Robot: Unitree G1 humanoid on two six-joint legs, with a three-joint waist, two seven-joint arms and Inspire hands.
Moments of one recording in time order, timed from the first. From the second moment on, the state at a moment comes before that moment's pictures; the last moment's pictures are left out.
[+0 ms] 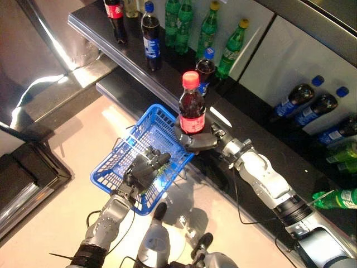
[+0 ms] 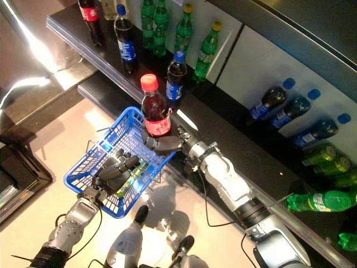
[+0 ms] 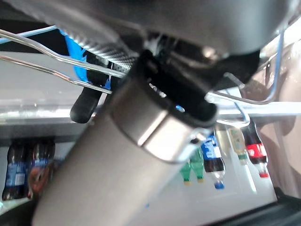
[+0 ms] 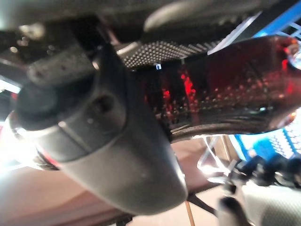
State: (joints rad) left arm -0.08 0.41 -0.17 0.18 -1.24 0.07 -0.29; right arm -0.54 -0.51 0.50 0.13 0.53 -0.10 0.16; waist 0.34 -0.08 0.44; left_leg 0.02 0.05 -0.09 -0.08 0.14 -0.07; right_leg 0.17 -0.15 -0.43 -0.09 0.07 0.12
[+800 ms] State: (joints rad) left arm -0.06 0.51 -0.19 0.04 -1.26 0.22 -0.29; right arm -0.54 -0.51 0.57 0.13 0.46 -0.12 0.10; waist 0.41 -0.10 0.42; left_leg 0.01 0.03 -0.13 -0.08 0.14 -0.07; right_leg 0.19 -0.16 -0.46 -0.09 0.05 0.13
